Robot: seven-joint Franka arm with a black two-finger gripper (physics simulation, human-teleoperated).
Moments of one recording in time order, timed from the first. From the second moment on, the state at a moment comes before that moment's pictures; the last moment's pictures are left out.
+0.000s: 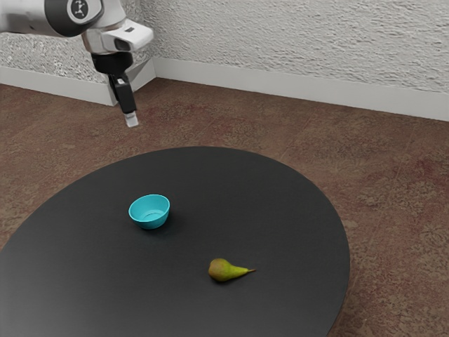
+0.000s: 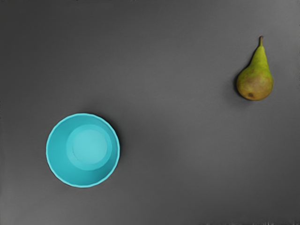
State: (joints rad) arm 0.03 0.01 -0.02 -1.57 0.00 1.59 0.69
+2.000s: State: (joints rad) arm -0.16 0.43 -0.17 -1.96 0.01 2.22 0.78
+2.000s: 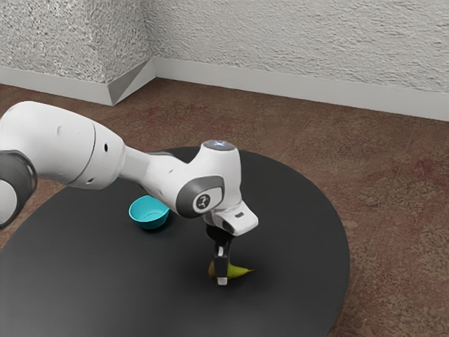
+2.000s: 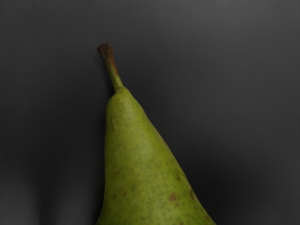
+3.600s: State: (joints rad) arm 0.15 0.43 -0.01 -1.78 0.03 2.13 0.96
